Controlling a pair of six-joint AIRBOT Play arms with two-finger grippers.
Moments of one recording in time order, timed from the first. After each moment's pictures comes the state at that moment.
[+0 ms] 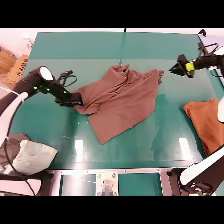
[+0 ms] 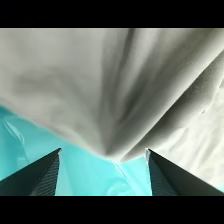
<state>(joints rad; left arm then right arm) -0.11 -1.54 1.26 1.14 -1.23 -1.43 -0.35 -1.92 1.96 -1.00 1.39 1.67</state>
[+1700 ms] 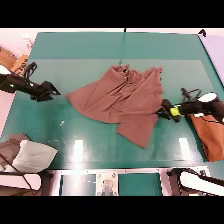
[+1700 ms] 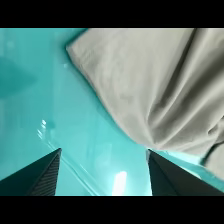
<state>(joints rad) 0.26 -1.55 1.27 0.93 -1.32 -1.25 -0.29 -1.29 0.78 -0.90 1.10 1.56</state>
